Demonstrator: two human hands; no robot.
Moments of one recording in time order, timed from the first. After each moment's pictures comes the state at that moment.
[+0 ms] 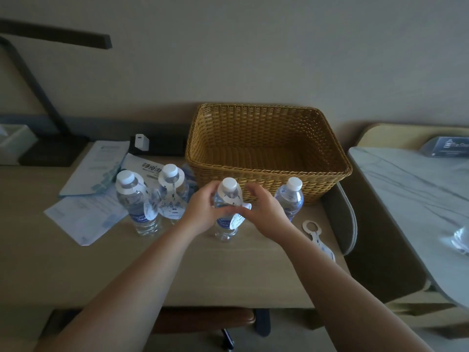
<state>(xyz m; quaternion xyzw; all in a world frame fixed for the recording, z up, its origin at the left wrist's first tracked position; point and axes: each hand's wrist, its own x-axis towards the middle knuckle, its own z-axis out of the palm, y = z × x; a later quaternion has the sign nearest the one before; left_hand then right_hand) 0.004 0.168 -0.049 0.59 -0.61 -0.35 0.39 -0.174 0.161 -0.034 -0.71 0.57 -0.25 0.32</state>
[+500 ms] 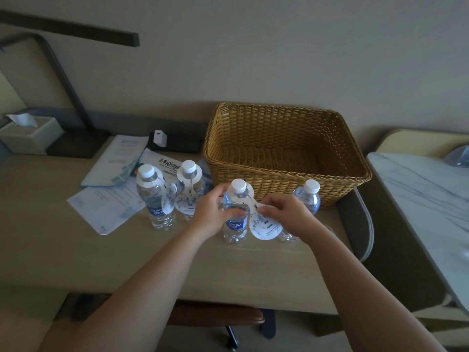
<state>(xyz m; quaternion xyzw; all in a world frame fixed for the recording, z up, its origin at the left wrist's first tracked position) 0.015 0.186 -0.054 0.59 -0.57 -0.39 0.41 -0.194 0.159 -0.021 -0.72 0.52 -0.22 0.40</state>
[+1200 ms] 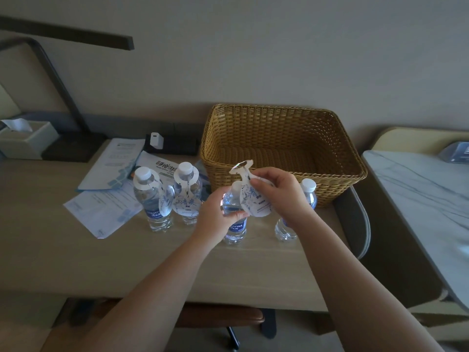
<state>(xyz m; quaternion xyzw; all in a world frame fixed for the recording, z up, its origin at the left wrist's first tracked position) -0.003 0.193 -0.060 0.60 -0.58 -0.33 0.44 -0.167 0.163 0.020 -0.63 0.48 -0.40 0.46</state>
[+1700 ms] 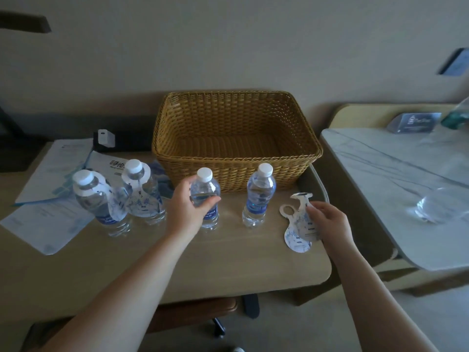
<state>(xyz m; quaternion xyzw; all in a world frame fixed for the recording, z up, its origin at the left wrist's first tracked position) -0.034 0.179 -0.071 0.65 -0.56 -0.22 0.47 -0.338 0.208 -0.062 -0.39 0.70 -0.46 0.39</state>
